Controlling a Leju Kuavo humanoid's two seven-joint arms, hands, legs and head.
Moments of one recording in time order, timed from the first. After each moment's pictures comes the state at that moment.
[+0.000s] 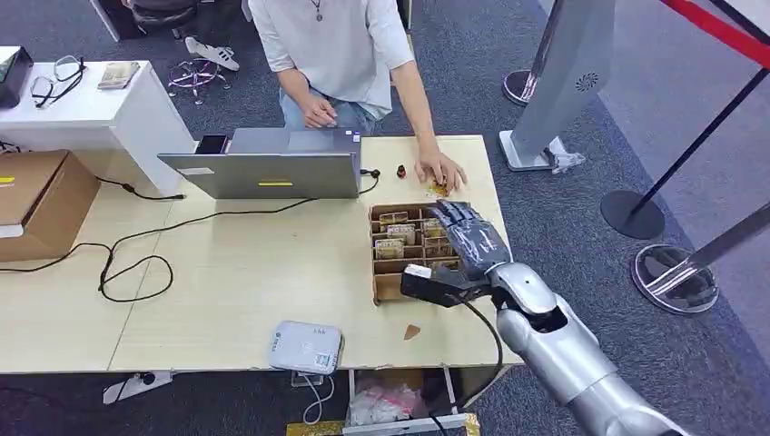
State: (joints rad) left arm -0.18 -0.29 -0.62 -0.17 -1.57 0.07 -0.05; right arm -0.47 -0.27 0.63 -1.11 1.01 -0.09 -0.11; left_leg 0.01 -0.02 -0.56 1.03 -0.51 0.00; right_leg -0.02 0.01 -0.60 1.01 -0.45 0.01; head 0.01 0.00
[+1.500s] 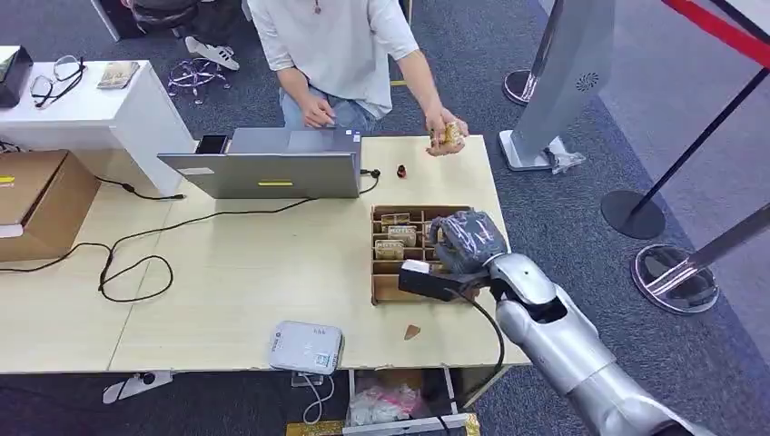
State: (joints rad) left arm -0.22 -0.29 -0.79 -0.17 -1.57 -0.05 -0.19; right arm -0.51 -0.27 0.64 -1.10 0.99 -0.09 -0.16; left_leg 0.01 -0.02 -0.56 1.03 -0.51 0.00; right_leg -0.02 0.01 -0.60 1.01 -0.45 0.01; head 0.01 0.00
